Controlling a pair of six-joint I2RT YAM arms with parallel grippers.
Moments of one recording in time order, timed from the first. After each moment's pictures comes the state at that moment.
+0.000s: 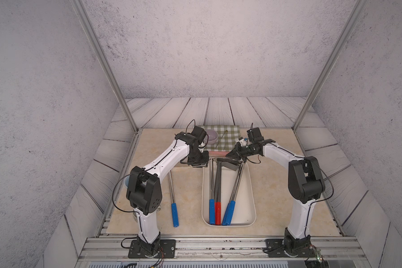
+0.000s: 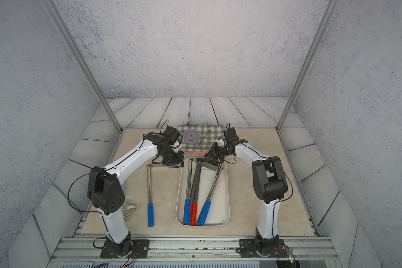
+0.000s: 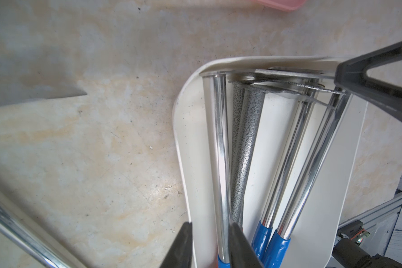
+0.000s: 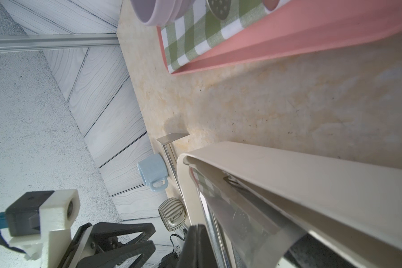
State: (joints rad) left arm -0.53 1.86 1.68 -1.10 0.24 -0.44; right arm 0.31 1.98 1.47 -0.47 -0.84 0.85
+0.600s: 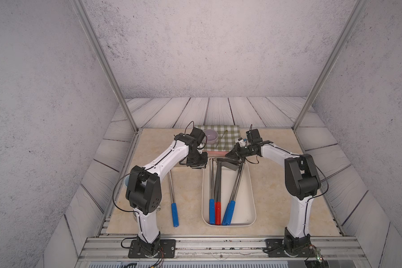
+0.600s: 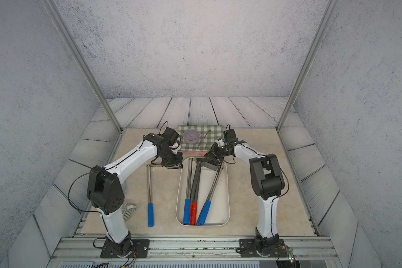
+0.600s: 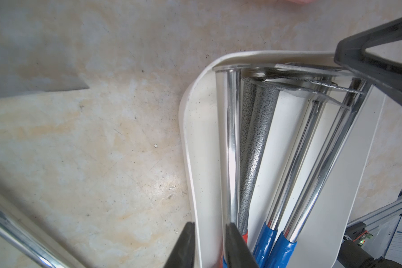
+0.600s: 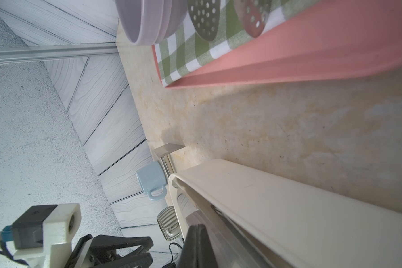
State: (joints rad) left arm -0.52 1.85 1.63 -1.08 0.25 -0.44; right arm 0.30 2.03 1.46 -0.38 -0.84 0.86
